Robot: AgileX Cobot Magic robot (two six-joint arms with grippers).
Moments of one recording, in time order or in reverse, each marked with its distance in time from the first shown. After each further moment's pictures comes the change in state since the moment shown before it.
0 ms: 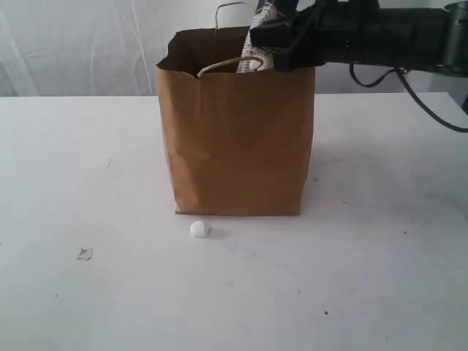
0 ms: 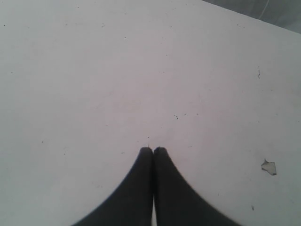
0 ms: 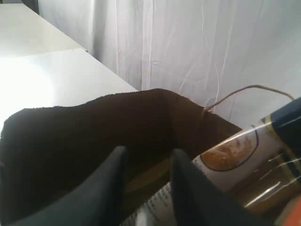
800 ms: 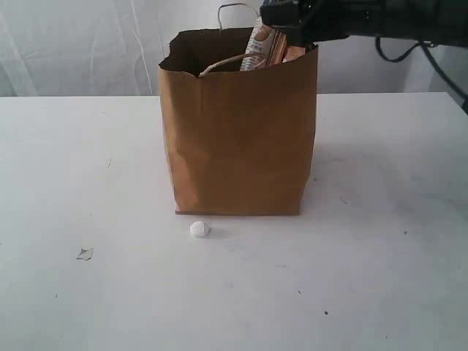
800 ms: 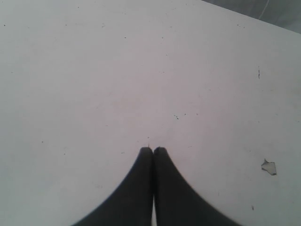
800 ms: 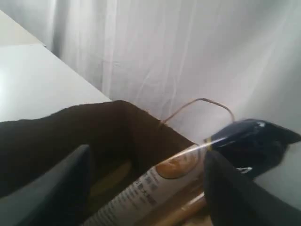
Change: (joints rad) left arm 0.000 0.000 0.000 0.000 0.000 0.000; right arm -0.001 -0.115 -0.001 -0.076 -0.162 0.073
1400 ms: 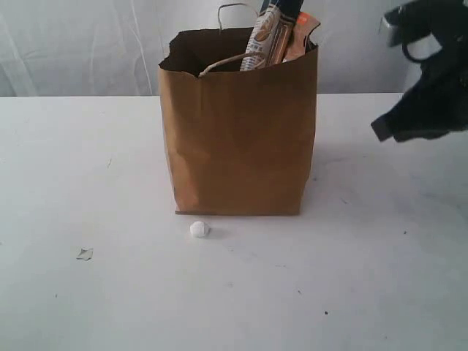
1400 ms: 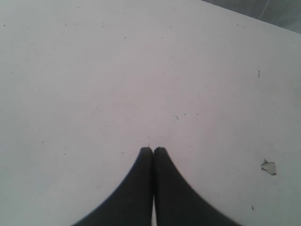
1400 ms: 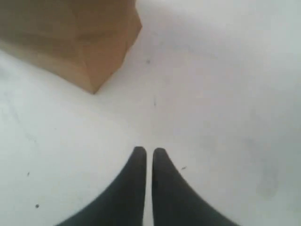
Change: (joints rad) left arm 0.000 0.000 0.000 0.000 0.000 0.000; right arm -0.002 -0.260 0.131 -1.523 0.229 1.529
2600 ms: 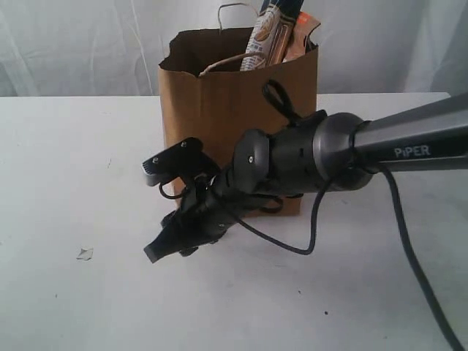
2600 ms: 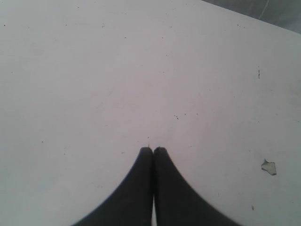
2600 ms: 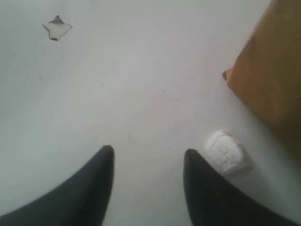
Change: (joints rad) left arm 0.000 0.000 0.000 0.000 0.000 0.000; right arm 0.586 0.572 -0.043 0.466 -0.514 -0.216
